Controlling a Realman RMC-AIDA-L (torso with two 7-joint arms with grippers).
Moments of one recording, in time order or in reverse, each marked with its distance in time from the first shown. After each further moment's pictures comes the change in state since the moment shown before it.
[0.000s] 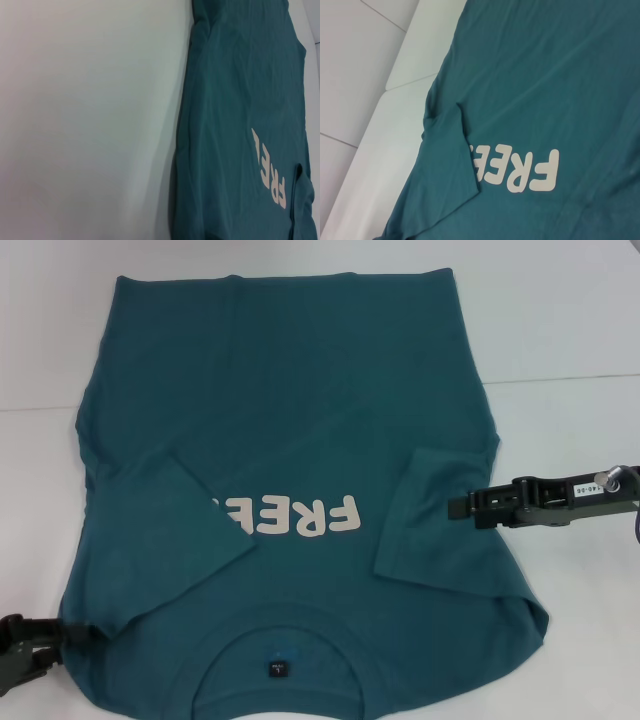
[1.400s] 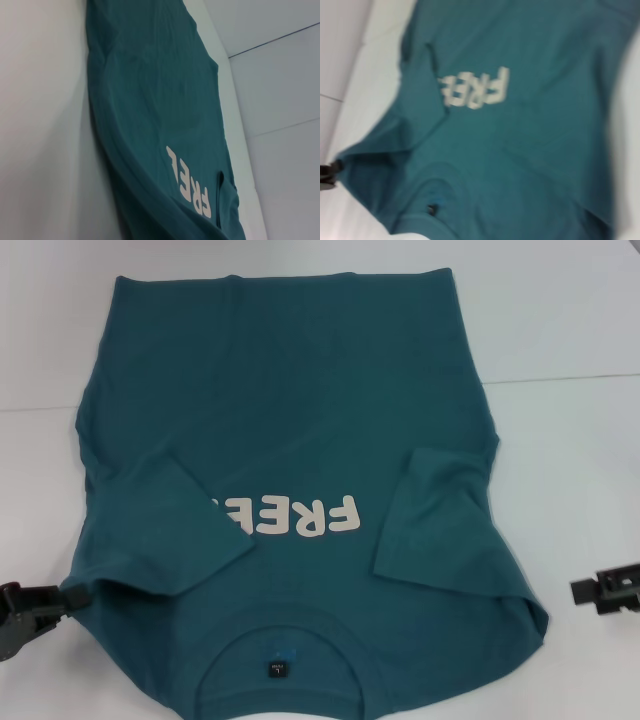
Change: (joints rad) left arm -0.009 0.006 -0.104 -0.066 -0.106 0.103 0.210; right arm -0.142 -0.144 0.002 0.000 -0.042 -0.236 0.005
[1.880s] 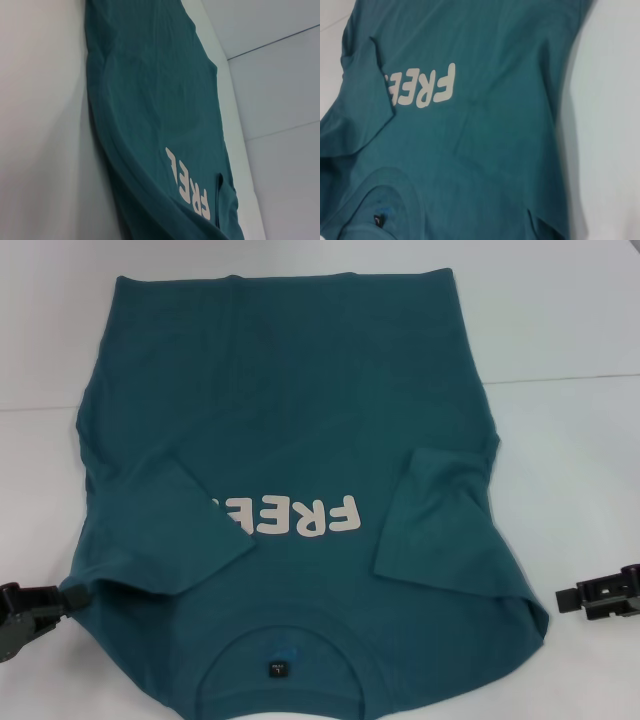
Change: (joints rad) left arm 0.003 -0.003 -0.001 0.000 -0.005 -0.001 -0.001; right arm 0.011 0.047 -0.008 0.000 -0.086 0.128 -0.004
